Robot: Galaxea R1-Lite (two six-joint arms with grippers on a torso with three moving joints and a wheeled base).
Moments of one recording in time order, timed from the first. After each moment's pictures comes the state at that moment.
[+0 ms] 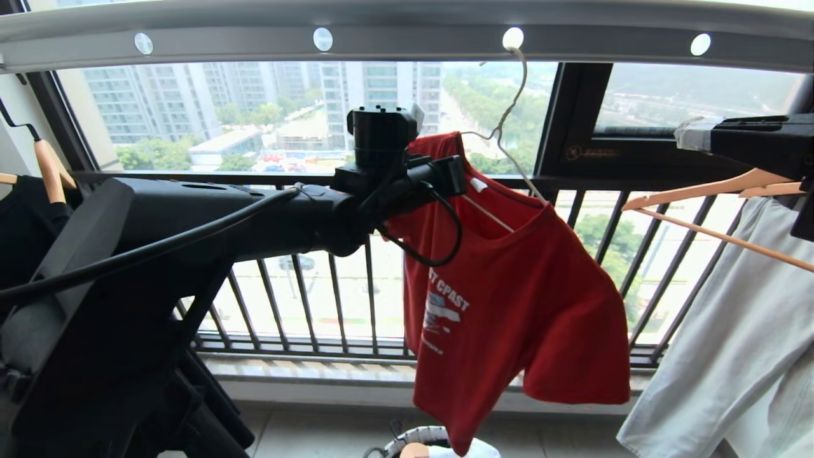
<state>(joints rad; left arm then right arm) -0.62 2.25 -1.95 -0.32 -0.11 -0.39 0.45 1.16 -1.16 0.01 0.09 -0.33</state>
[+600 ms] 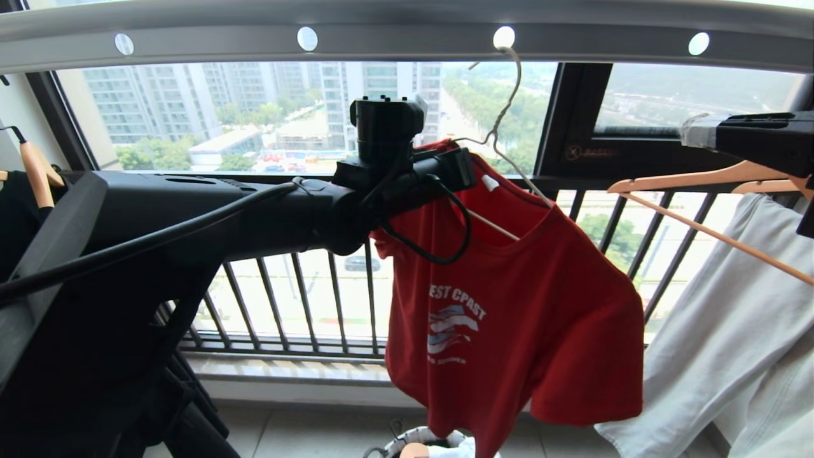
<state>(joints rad) -0.66 2.20 -1.93 -0.32 -0.10 -0.45 0.45 1.16 -1.16 0.02 0.09 -0.33</state>
